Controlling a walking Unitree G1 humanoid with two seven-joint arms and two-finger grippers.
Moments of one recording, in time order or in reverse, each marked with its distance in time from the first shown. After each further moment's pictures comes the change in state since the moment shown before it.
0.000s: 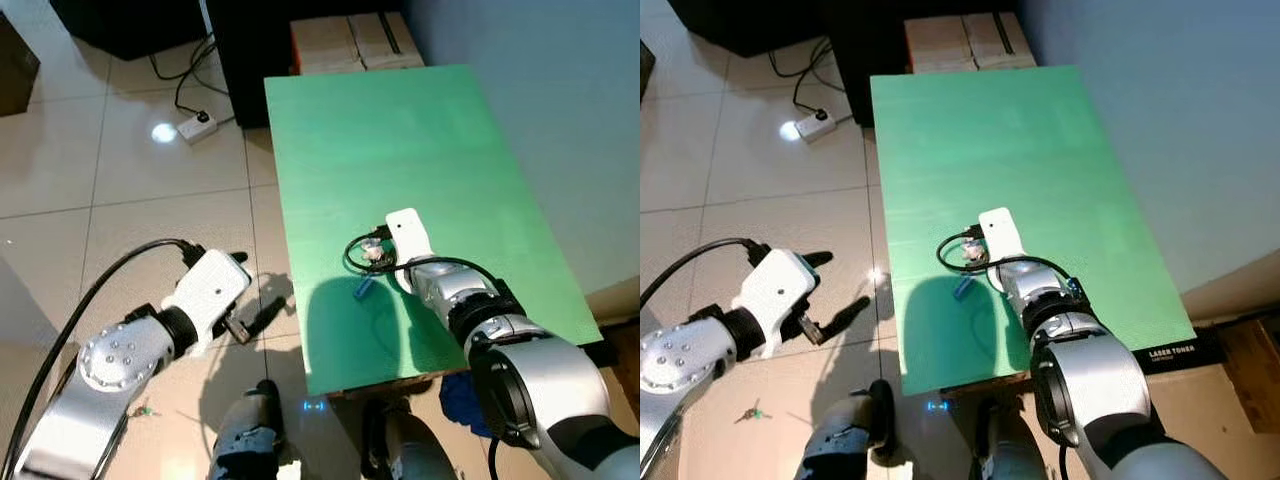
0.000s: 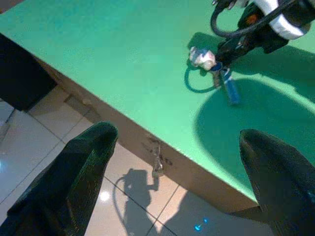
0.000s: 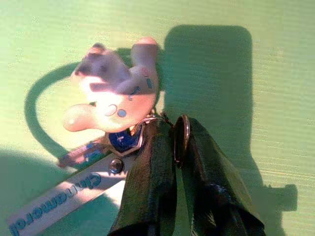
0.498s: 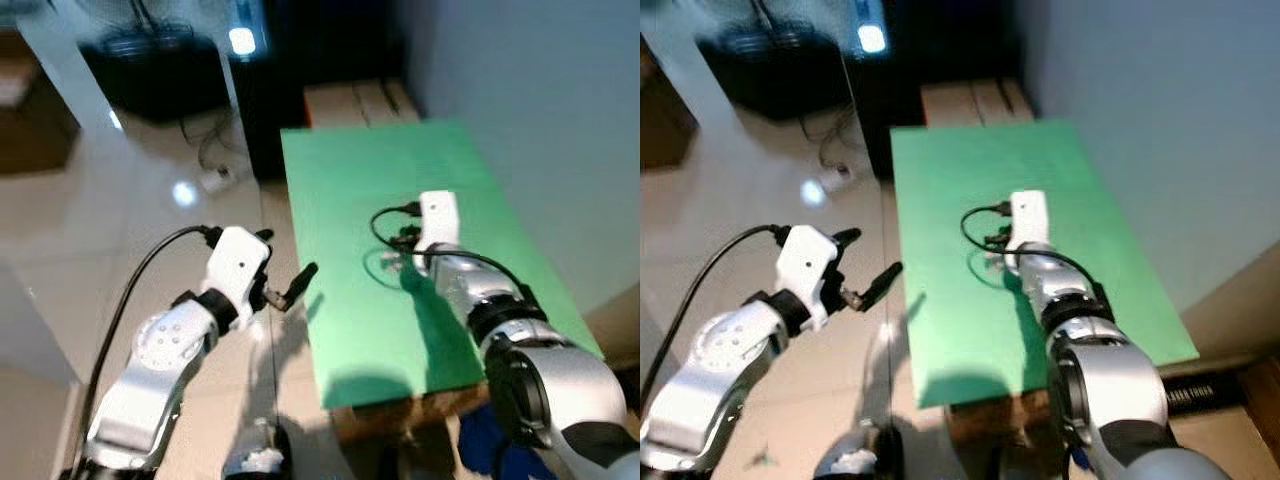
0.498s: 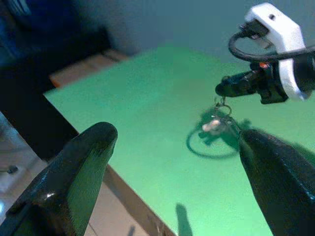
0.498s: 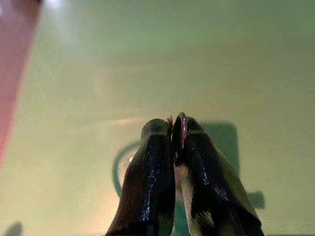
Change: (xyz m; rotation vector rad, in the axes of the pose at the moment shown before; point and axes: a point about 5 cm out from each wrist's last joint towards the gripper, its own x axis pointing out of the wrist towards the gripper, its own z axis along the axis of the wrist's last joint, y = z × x) left arm 0.041 -0.010 0.013 -0.194 -0.208 0.073; right arm -0.007 -0.030 0.011 0.230 -0.215 -0.055
